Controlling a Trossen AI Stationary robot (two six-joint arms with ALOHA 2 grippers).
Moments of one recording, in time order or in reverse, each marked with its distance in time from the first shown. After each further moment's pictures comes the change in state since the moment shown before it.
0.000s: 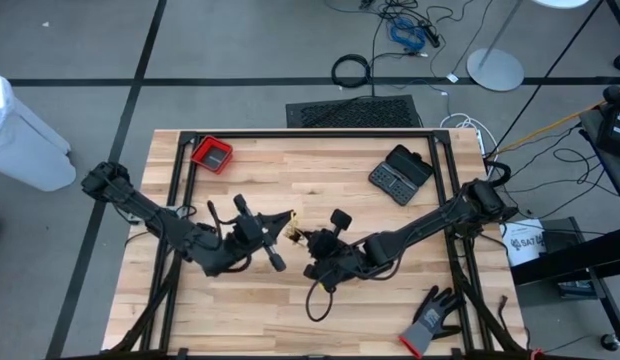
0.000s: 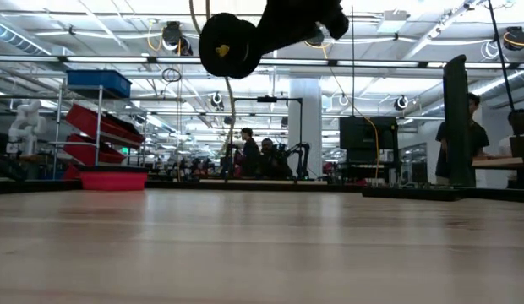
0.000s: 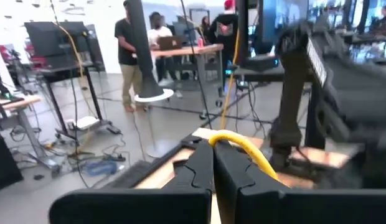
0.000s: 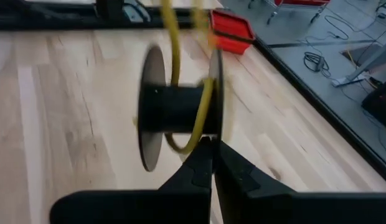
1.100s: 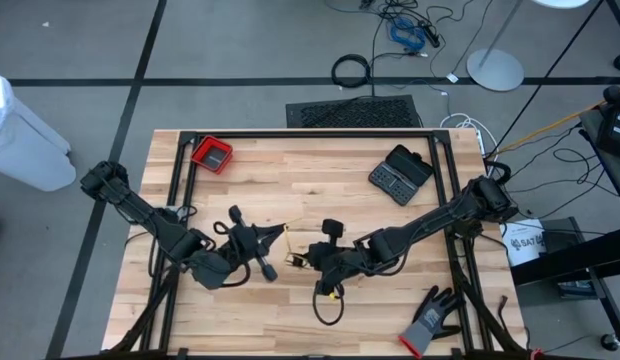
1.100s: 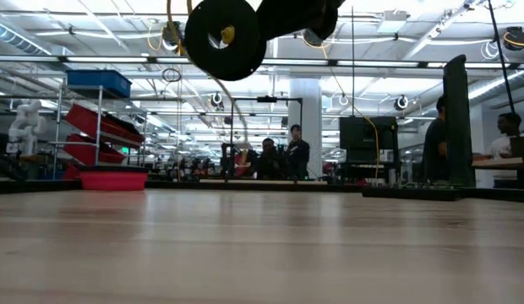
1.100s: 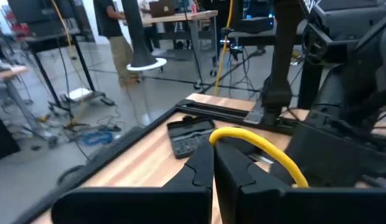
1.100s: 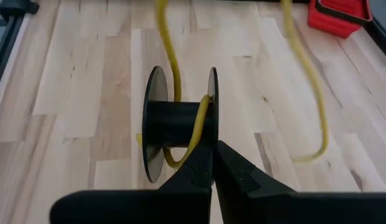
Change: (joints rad) left arm -0.071 -0.014 0.000 -0.378 -0.039 -0.344; right arm -0.003 -0.058 0.000 -0.027 -0.383 -0.107
